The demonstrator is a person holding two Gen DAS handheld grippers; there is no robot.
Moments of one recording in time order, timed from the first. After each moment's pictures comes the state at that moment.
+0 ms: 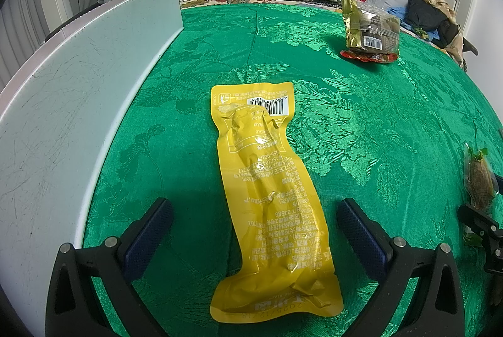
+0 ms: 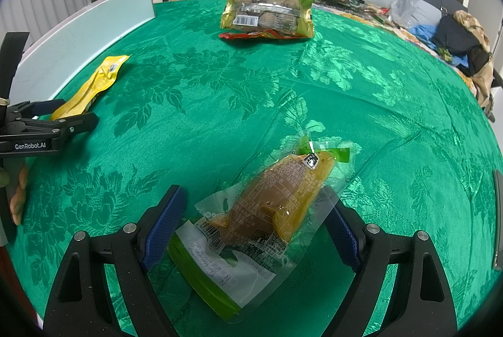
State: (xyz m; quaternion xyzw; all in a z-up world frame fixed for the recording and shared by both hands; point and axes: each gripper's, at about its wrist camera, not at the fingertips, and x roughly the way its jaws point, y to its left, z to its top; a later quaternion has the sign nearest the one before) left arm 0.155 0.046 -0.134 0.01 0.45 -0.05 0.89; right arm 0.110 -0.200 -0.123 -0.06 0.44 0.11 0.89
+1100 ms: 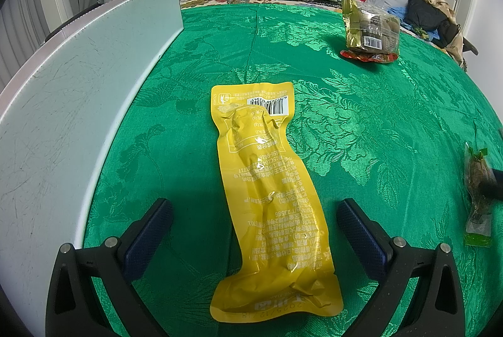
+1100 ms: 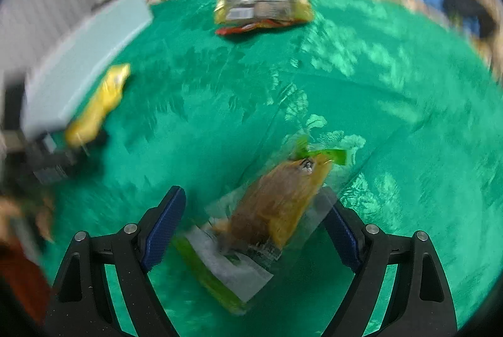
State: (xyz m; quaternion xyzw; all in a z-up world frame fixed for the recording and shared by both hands) left arm 0.155 0.046 -0.134 0.01 0.45 -0.05 0.89; right arm 0.131 -0.229 -0.112 0.05 0.49 0.14 0.86
